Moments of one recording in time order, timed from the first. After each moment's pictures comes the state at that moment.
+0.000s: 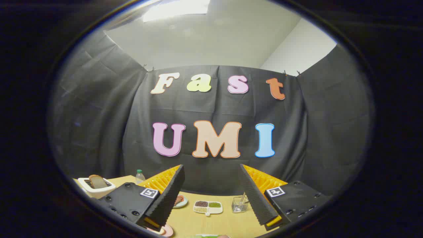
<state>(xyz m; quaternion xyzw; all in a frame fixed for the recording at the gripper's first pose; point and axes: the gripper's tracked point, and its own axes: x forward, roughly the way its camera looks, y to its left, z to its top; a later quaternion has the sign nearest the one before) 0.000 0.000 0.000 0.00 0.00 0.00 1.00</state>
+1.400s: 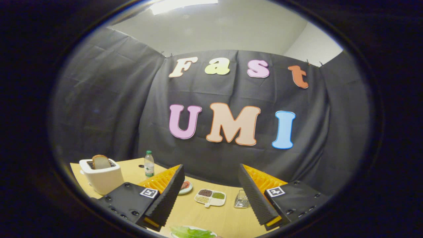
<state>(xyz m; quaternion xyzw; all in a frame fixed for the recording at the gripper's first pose) 0.025 -0.008 -0.058 -0.04 0.08 0.12 0.99</state>
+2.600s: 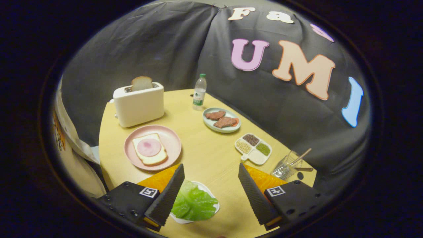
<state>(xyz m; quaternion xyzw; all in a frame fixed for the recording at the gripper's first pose) -0.029 0.026 -0.270 -0.15 0.35 0.39 0.84</state>
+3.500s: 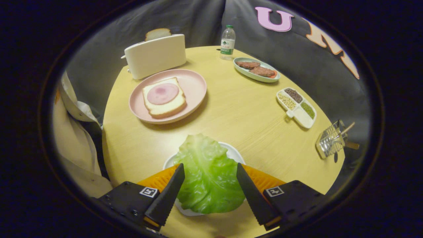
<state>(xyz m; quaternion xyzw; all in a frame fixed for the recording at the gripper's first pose) -0.097 0.017 -0.390 -0.19 0.49 0.45 0.72</state>
